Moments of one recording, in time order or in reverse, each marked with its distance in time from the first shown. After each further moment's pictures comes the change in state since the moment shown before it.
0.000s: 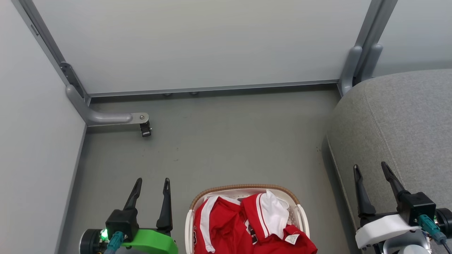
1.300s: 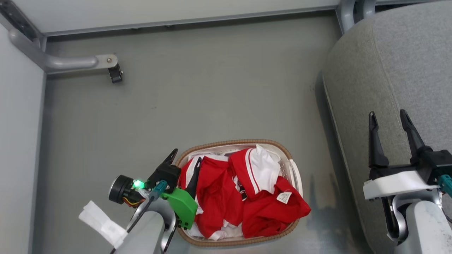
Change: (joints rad) left arm -0.383 0.000 -0.216 0.456 0.084 -0.066 -0.001; right arm -0.177 -0.001 -0.053 -0.052 0.007 0.000 0.000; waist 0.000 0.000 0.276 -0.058
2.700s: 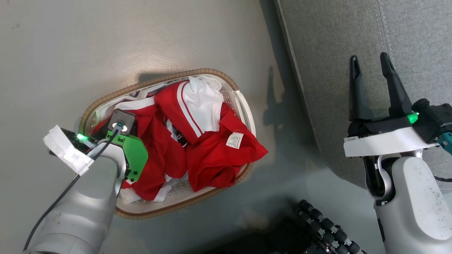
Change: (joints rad) left arm -0.459 0.093 -0.151 0.556 -0.066 0.049 0.079; right arm -0.213 -0.001 0.136 -0.030 0.198 0.000 0.000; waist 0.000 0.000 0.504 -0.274
